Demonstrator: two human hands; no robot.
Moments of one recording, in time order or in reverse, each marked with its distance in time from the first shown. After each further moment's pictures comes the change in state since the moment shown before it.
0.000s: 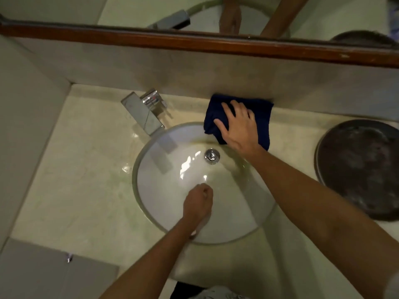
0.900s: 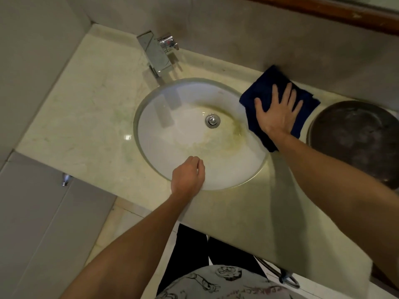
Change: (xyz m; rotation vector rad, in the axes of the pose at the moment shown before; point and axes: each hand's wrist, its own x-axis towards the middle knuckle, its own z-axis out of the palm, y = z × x) left_hand -0.090 -0.002 0.027 0.242 0.361 0.106; right_hand -0.081 0.080 -0.025 -0.034 -0.072 0.281
